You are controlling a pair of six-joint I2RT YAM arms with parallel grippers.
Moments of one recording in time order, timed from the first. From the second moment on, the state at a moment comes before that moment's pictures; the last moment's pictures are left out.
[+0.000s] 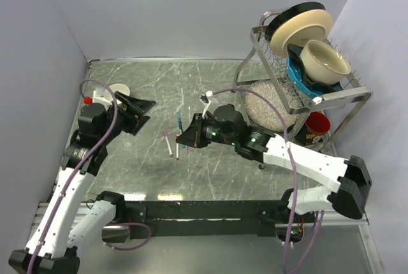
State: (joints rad) left arm -0.22 0.75 0.88 -0.43 0.23 -1.21; right arm 0.98 1.28 1.04 -0.10 -0.17 0.82
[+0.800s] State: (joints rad) left arm 0.18 1.06 0.82 -0.73 -0.37 -1.84; right arm 0.91 1.21 0.97 -0.13 -0.22 0.64
